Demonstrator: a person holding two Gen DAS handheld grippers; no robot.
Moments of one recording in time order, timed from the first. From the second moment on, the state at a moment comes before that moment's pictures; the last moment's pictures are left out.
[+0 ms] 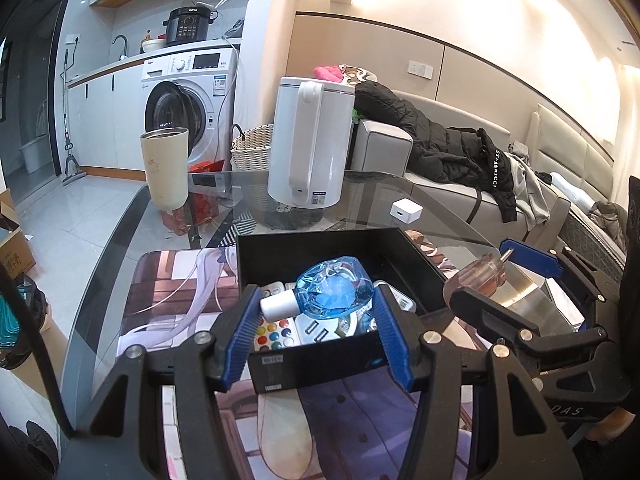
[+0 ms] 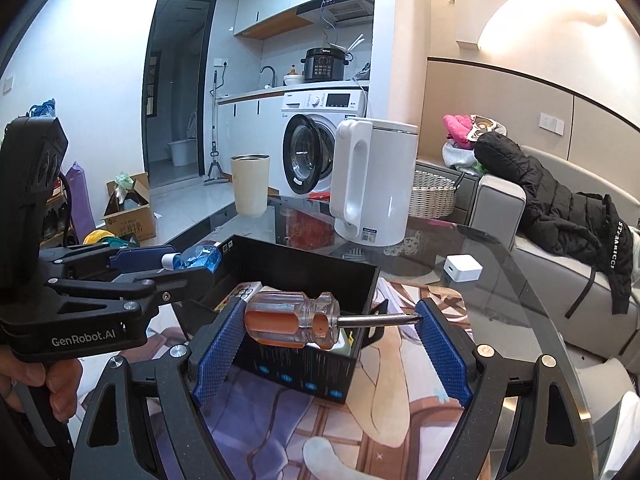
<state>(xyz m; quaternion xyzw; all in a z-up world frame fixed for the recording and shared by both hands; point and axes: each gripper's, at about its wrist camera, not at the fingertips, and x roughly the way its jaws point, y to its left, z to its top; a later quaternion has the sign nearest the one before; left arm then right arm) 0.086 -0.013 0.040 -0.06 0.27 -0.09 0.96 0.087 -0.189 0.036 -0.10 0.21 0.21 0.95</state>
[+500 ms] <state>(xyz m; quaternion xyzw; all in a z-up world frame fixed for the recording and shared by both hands) 0.110 -0.006 0.027 -0.06 0.29 -0.09 0.95 0.116 -0.173 0.029 -0.11 0.22 0.21 0.95</state>
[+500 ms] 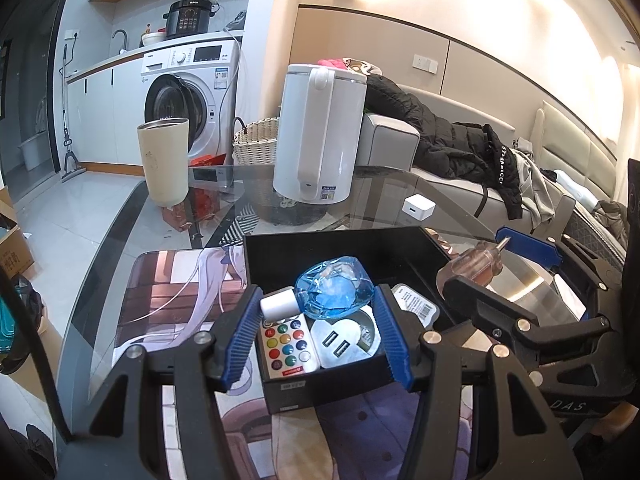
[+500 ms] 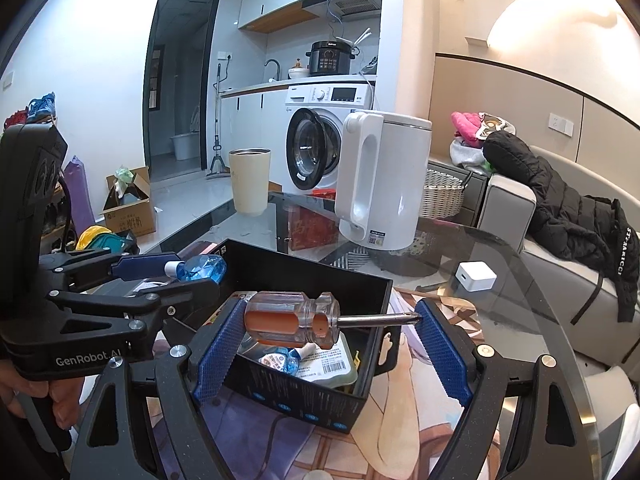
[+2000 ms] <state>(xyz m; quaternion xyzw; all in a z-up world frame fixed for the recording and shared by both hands) 0.134 0.006 0.016 -0.05 0.30 -0.07 0.95 0.144 -0.157 0.018 -0.12 0.22 0.23 0.94</state>
